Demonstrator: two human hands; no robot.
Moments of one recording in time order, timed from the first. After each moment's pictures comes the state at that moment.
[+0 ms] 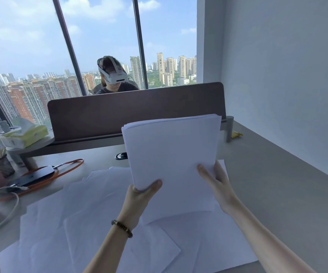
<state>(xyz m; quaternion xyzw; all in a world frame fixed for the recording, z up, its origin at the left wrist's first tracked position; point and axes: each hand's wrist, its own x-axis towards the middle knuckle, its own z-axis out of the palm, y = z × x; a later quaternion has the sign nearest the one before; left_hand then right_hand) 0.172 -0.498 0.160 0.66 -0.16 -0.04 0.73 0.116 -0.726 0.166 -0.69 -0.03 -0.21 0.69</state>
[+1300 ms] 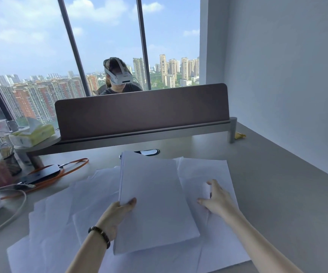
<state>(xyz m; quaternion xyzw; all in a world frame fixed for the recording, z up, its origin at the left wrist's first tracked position) 0.197 -0.425 0.117 0.72 0.07 -0.16 0.67 0.126 -0.720 0.128 -0.90 0.23 -0.02 0.37</state>
